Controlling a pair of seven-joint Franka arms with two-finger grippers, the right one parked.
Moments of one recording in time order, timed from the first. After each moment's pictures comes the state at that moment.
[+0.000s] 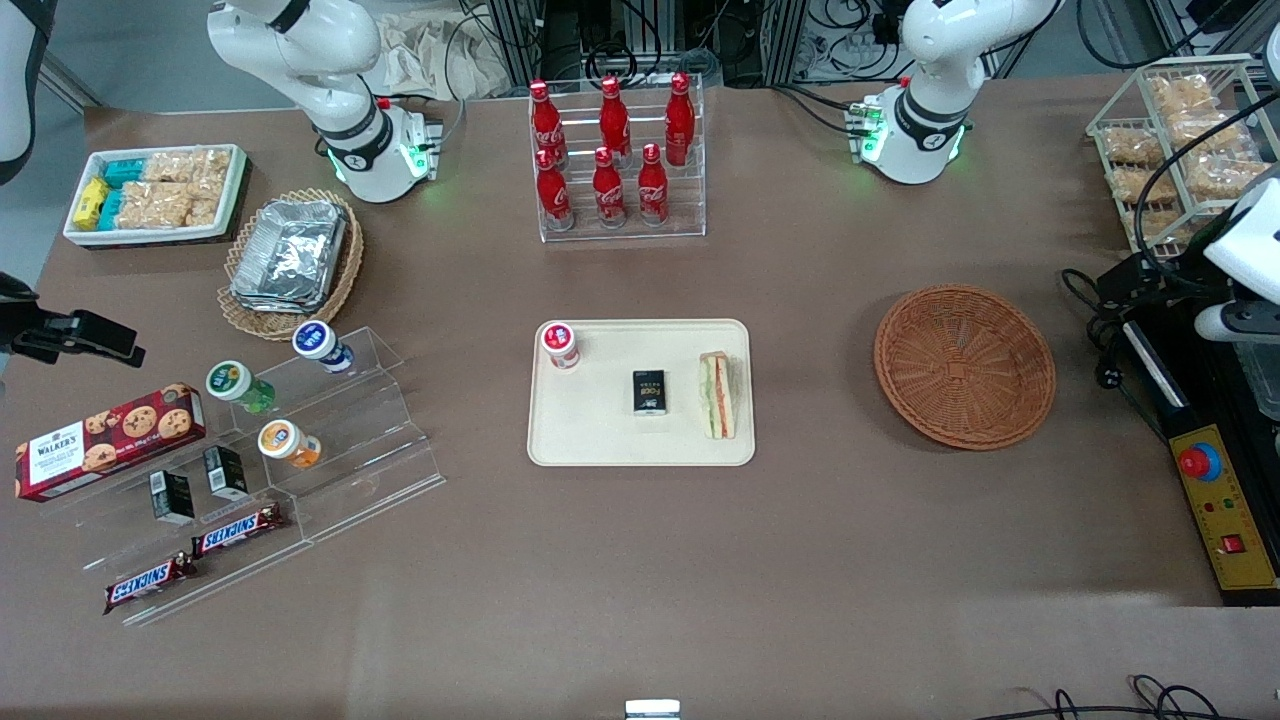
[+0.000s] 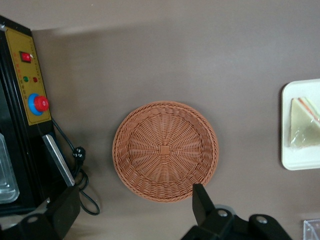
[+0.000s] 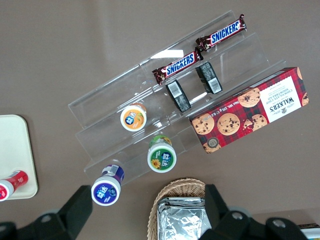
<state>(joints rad) 0.42 0.00 -0.41 -1.64 0.02 1.65 0.14</state>
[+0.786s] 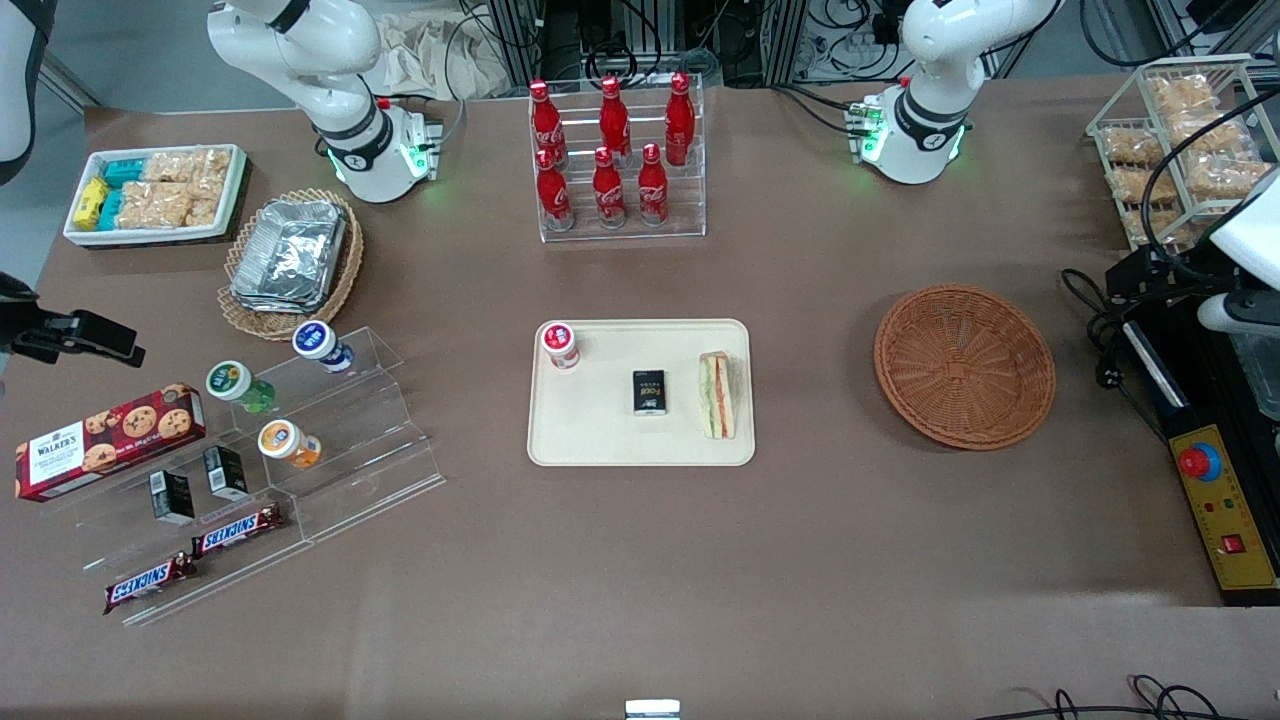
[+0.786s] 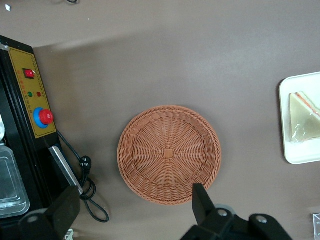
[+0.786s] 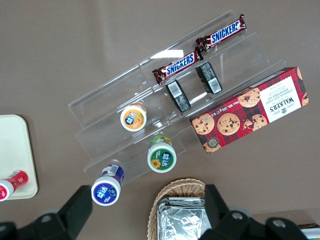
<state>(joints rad) 0.42 0.00 -0.41 -1.61 0.02 1.65 0.19</state>
